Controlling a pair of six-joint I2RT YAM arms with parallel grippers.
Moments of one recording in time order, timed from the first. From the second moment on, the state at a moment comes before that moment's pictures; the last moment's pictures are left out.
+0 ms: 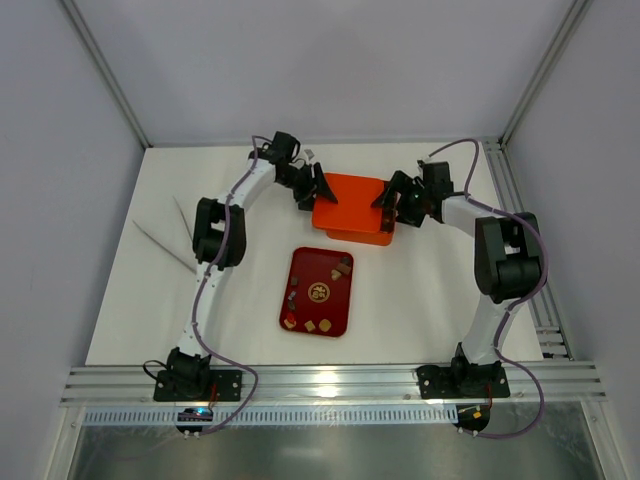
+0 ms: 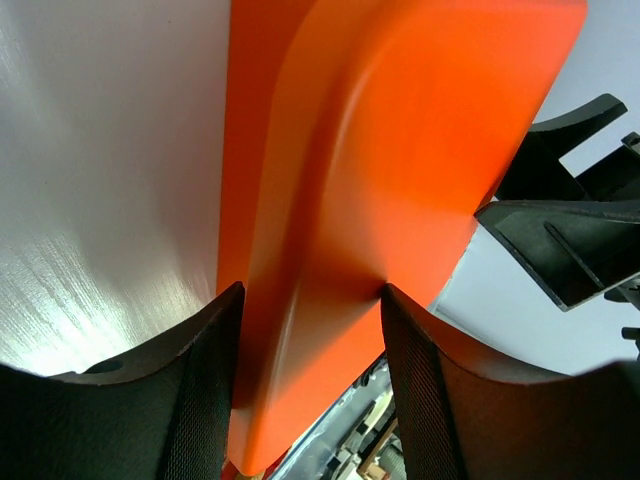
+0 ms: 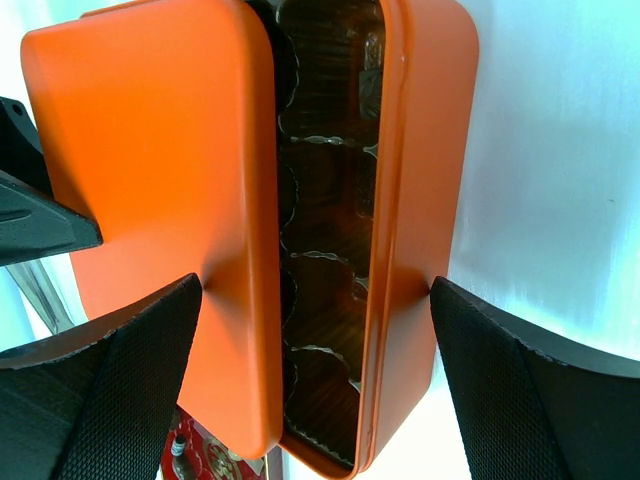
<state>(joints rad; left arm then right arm) -0.34 2.57 2.30 -0.83 0.77 -0.63 0.12 1.89 1.18 -0.08 -0.38 0.60</state>
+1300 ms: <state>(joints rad) -0.37 2.59 2.37 -0.83 0.62 -0.64 0.16 1.93 1.24 -0.11 -0.38 0.57</state>
